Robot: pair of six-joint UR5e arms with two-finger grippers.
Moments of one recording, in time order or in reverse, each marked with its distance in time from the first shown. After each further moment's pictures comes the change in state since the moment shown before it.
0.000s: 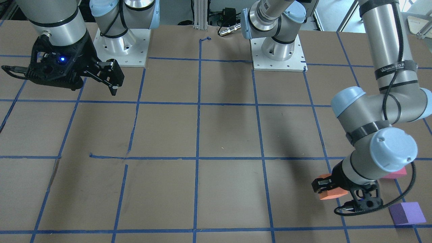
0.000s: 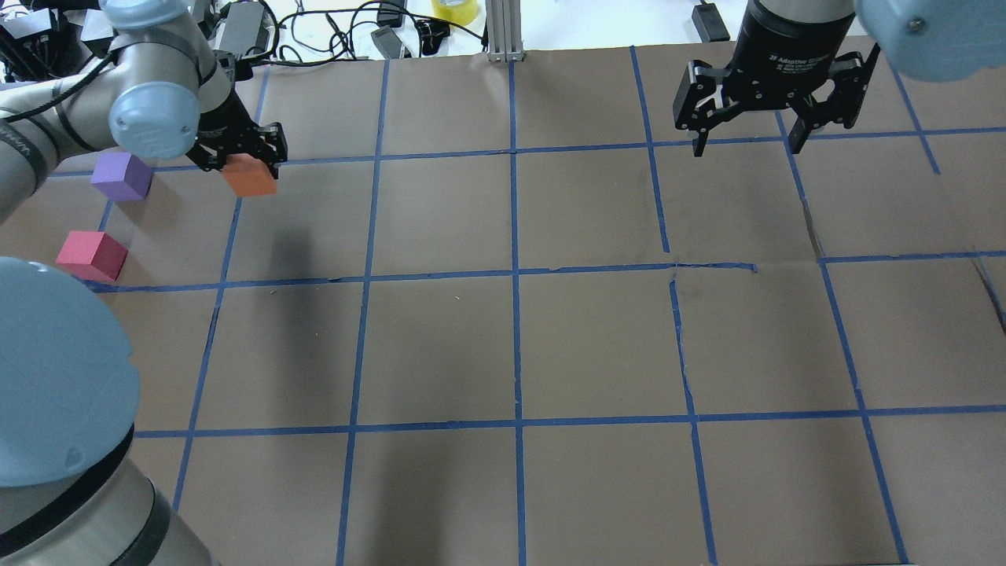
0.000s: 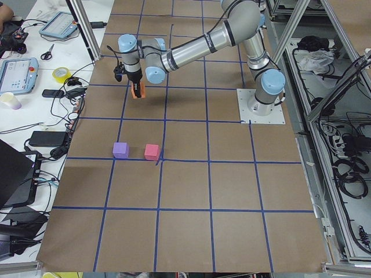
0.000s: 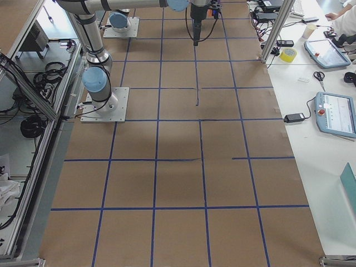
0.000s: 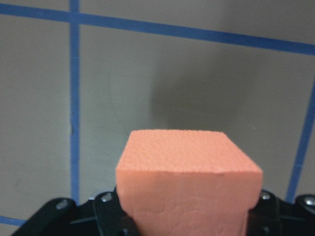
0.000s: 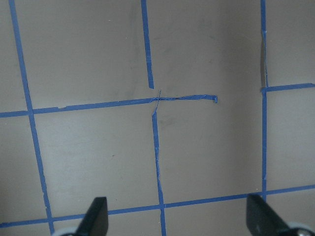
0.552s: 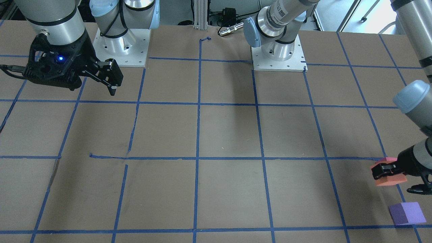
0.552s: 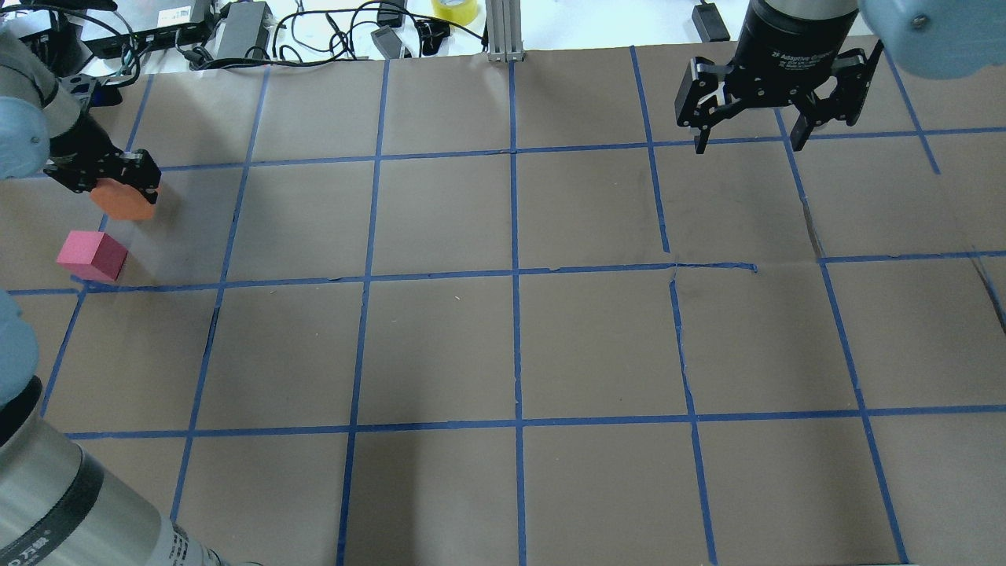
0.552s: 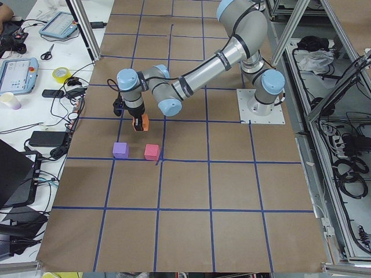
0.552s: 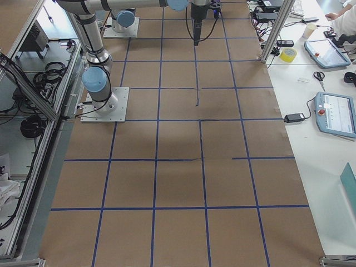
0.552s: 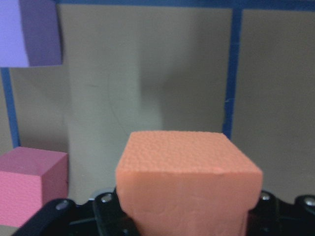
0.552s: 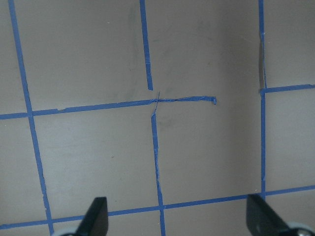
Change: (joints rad) left arm 0.271 -0.008 0.020 -0.013 -0.017 0.356; right arm -0.002 0.000 -0.002 -0.001 -0.001 0.001
